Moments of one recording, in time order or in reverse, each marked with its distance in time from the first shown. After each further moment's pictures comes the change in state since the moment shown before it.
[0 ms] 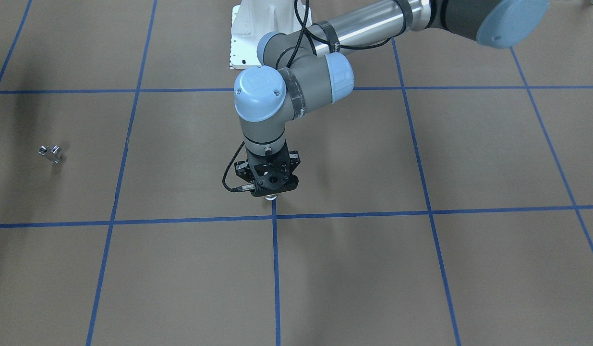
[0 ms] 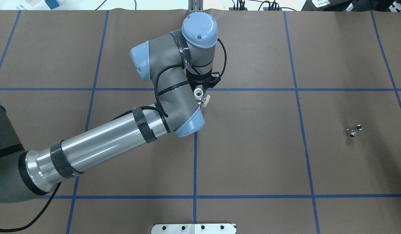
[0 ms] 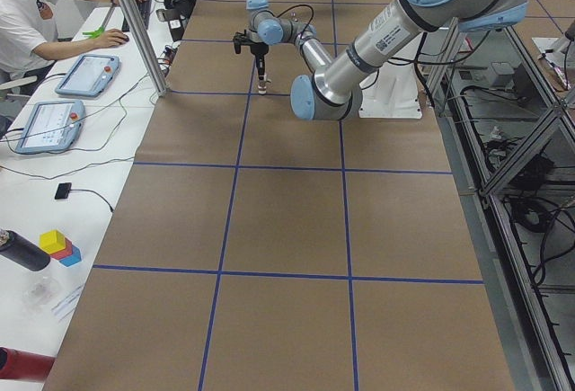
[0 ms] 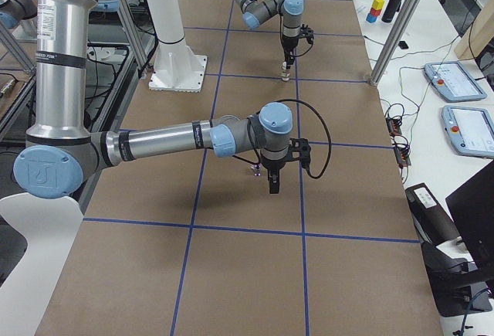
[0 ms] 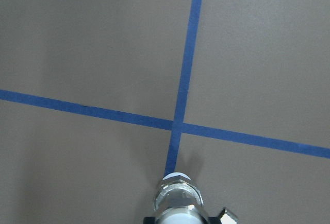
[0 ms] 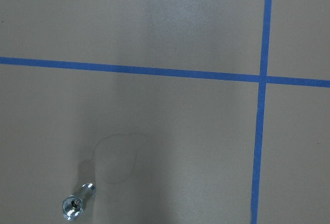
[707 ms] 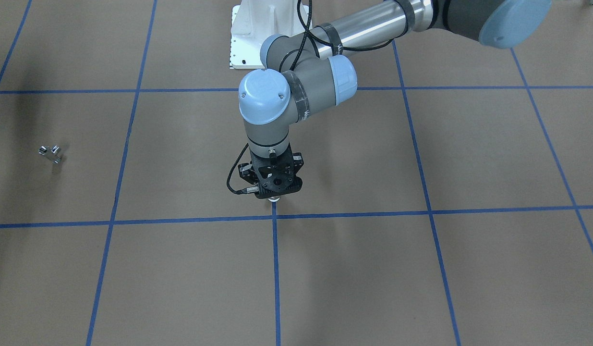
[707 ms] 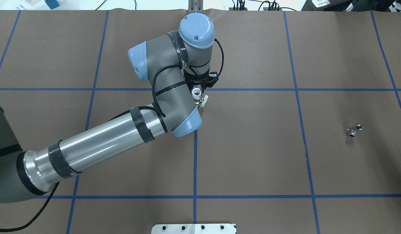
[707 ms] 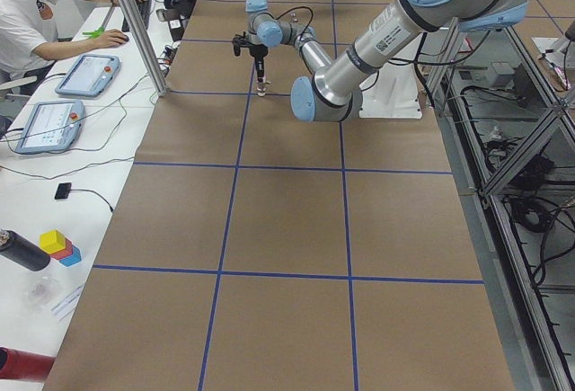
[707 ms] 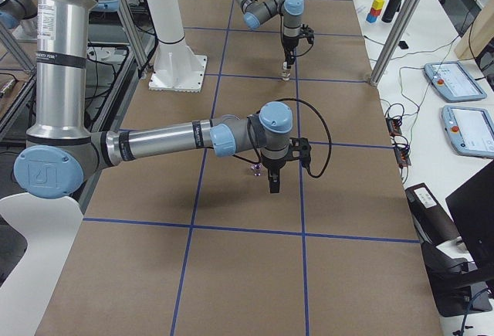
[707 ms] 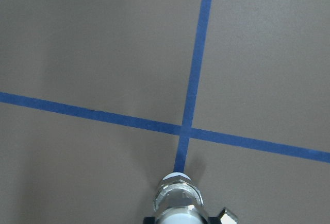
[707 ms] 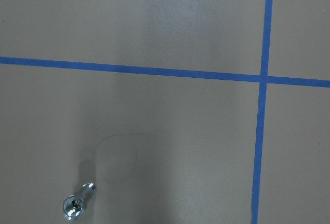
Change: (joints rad) left arm -0.003 0.011 -0.002 -0.006 0.000 0.011; right arm 0.000 0.002 0.003 0.000 -0.001 -0.001
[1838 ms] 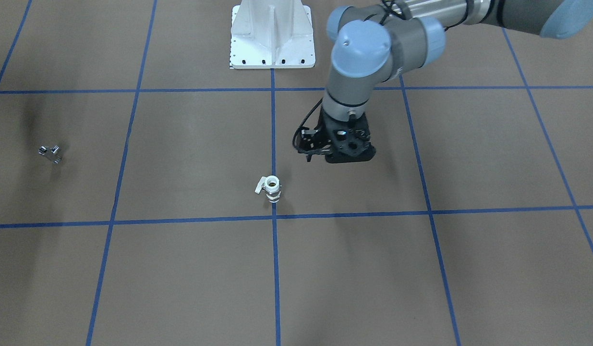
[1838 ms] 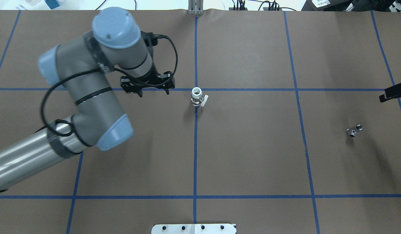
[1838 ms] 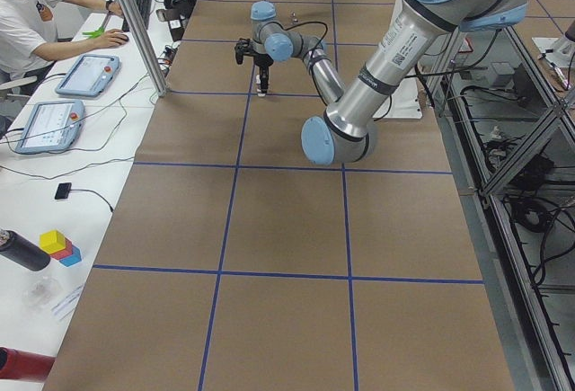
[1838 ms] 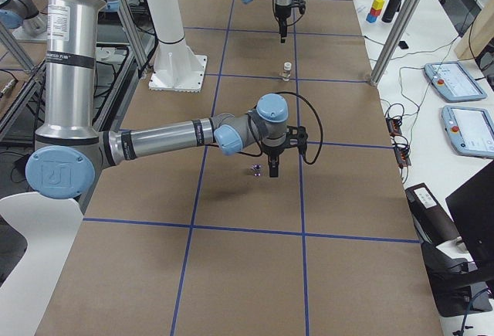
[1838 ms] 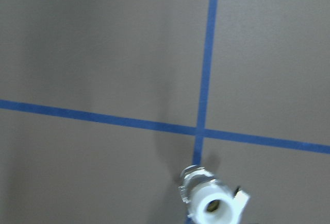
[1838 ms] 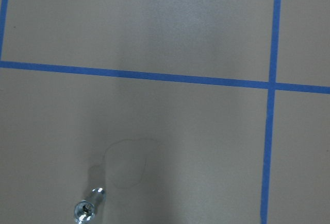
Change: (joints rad) left arm -0.097 0.425 -0.565 0.074 -0.079 0.167; right arm -0.187 -0.018 -0.003 0.293 -0.026 0.371
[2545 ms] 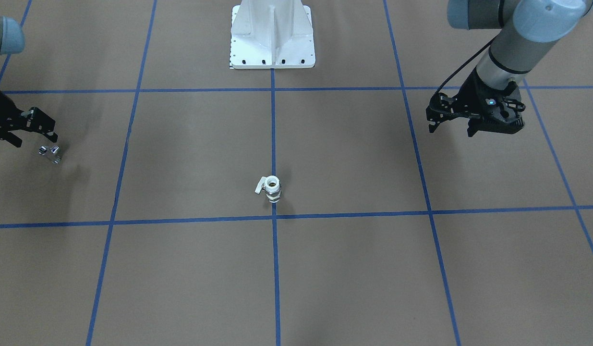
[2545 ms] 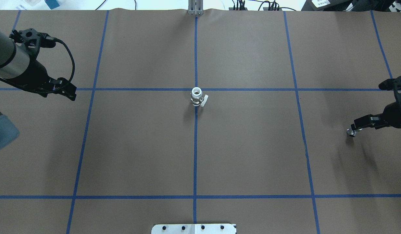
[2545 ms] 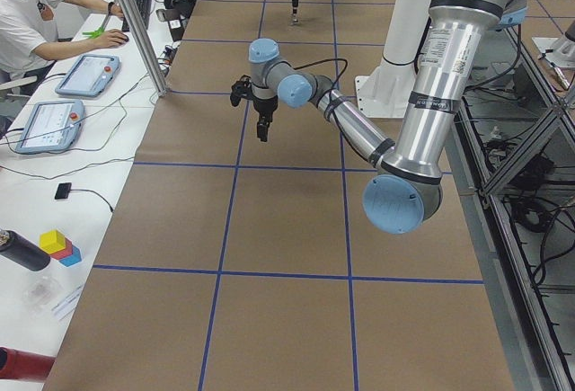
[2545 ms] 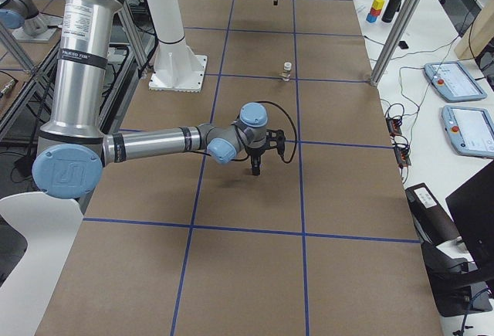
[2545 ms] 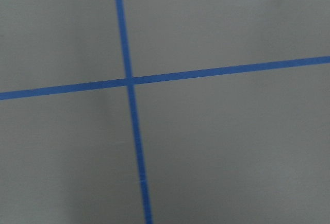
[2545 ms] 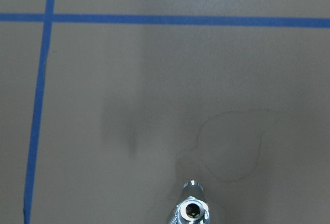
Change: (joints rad) left arm -0.223 0.415 -0.256 0.002 -0.139 0.410; right arm -0.210 -0.057 -0.051 0.186 -0.087 0.141
